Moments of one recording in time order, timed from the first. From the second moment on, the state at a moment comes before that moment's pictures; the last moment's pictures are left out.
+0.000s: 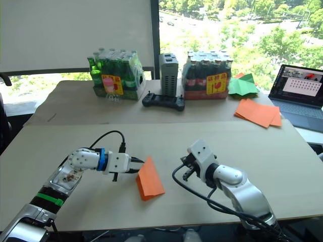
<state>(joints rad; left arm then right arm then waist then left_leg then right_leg) -0.50 0.64 -0.28 0.21 0.06 -0.29 -1.15 -0.23 -0.53 0.13 -0.52 0.25 0.83 0.49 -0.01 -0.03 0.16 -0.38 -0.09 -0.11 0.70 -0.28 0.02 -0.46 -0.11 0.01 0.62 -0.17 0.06</state>
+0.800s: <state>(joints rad) -0.61 0.69 -0.29 0.36 0.08 -0.49 -1.16 -0.23 -0.51 0.14 -0.51 0.23 0.80 0.47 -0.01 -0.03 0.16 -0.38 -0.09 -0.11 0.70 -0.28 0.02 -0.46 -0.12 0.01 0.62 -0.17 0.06</state>
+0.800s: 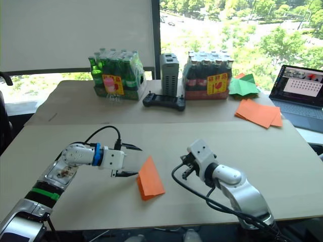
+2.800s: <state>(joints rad) -0.26 0.85 0.00 -0.26 -0.23 0.49 -1.12 -0.25 -0.69 0.18 -0.52 0.20 0.60 0.72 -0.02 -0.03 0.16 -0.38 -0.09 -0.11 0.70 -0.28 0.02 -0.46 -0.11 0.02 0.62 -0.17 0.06</state>
